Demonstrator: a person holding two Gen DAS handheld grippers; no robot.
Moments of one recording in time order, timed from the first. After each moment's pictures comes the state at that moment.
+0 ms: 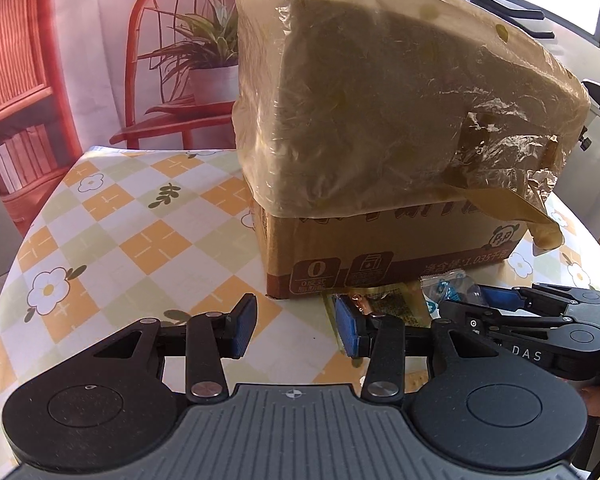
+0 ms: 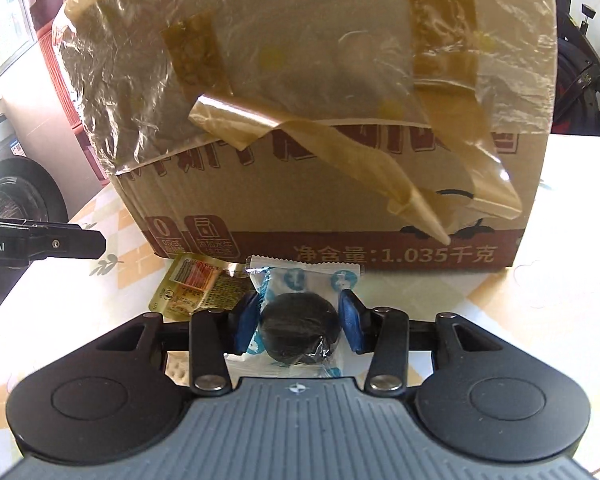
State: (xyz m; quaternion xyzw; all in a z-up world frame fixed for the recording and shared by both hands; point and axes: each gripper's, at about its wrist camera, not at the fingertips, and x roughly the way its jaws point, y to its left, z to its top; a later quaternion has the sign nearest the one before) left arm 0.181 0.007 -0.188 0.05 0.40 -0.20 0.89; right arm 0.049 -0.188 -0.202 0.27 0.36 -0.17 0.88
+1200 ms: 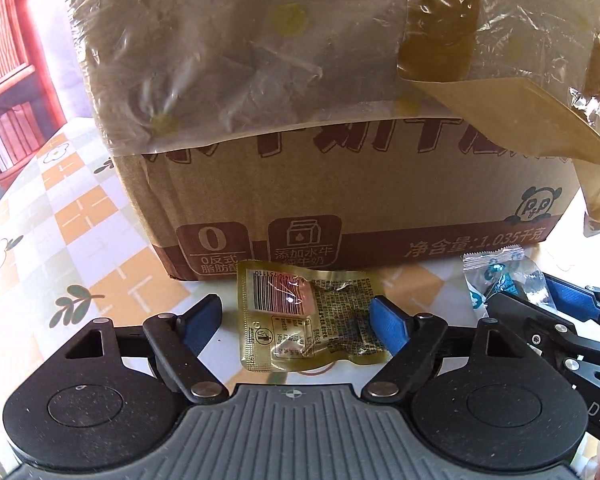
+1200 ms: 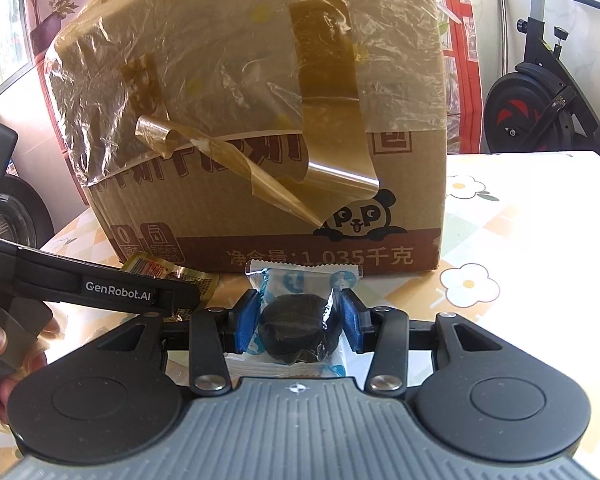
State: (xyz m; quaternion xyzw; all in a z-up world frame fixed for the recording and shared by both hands) left arm 0.189 -0.098 -0.257 0.08 0.42 -0.13 0.89; right arm 0.014 -0.200 -0.216 0.26 0.31 -0.19 0.89
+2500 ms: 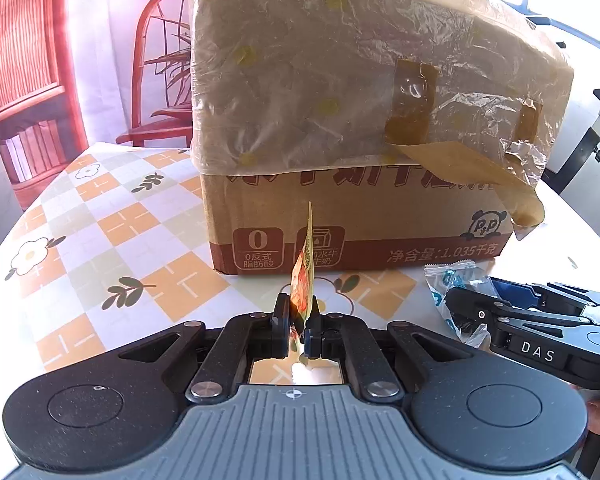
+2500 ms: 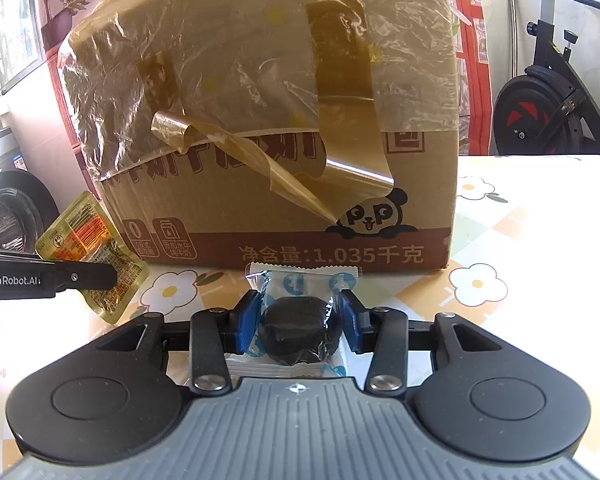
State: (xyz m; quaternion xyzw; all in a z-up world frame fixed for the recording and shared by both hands) left arm 0.106 -0.060 -0.202 0.04 0.36 -0.16 0.92; right arm 0.014 -0.195 -0.215 0.25 0.31 -0.18 0.90
